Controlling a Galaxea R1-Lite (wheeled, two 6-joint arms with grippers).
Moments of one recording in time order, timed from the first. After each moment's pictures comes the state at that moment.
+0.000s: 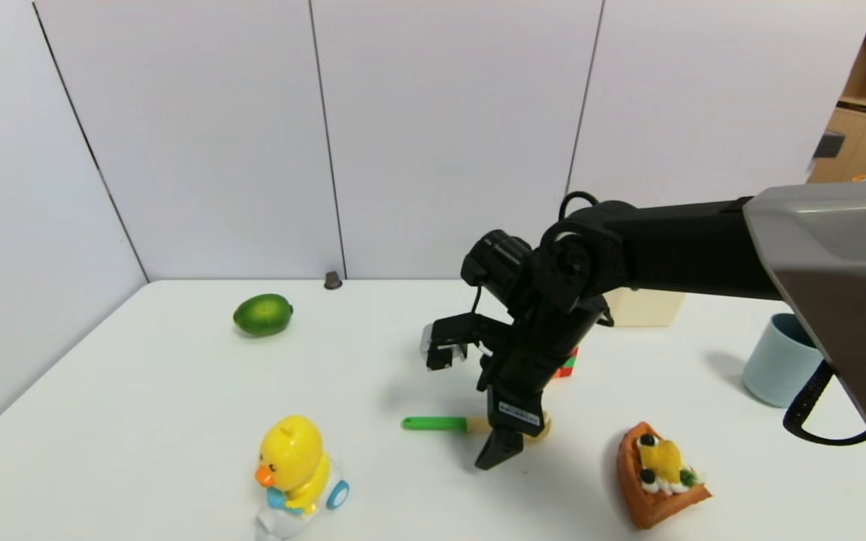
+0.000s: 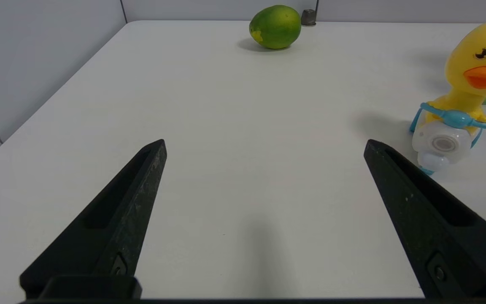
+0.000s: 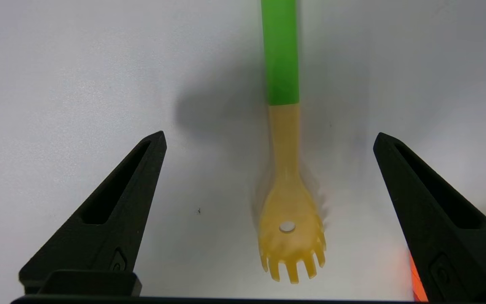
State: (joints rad) left arm -0.01 0.00 0.00 0.00 0.01 -0.03; right arm 0.66 2.22 -1.82 0.90 0.23 -0.78
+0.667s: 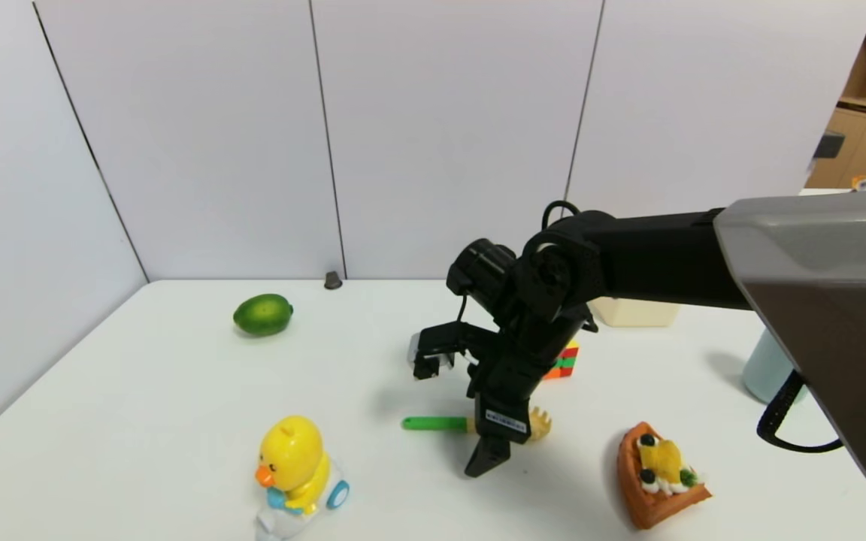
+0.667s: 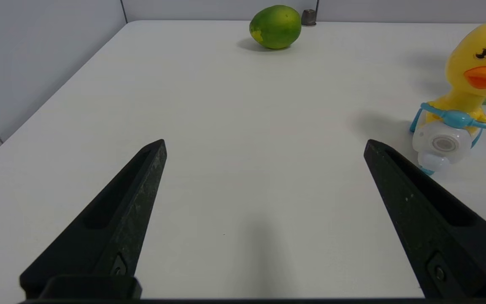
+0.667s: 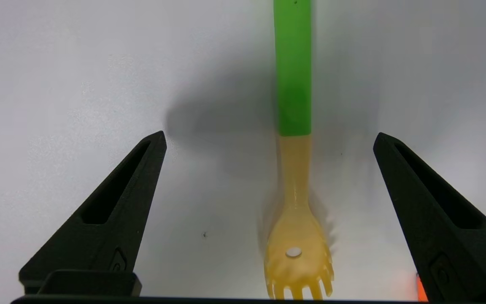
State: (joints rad) left arm -0.01 0.00 0.00 0.00 0.01 -0.03; right arm 0.68 2.26 -1.85 0.90 0.23 -0.77
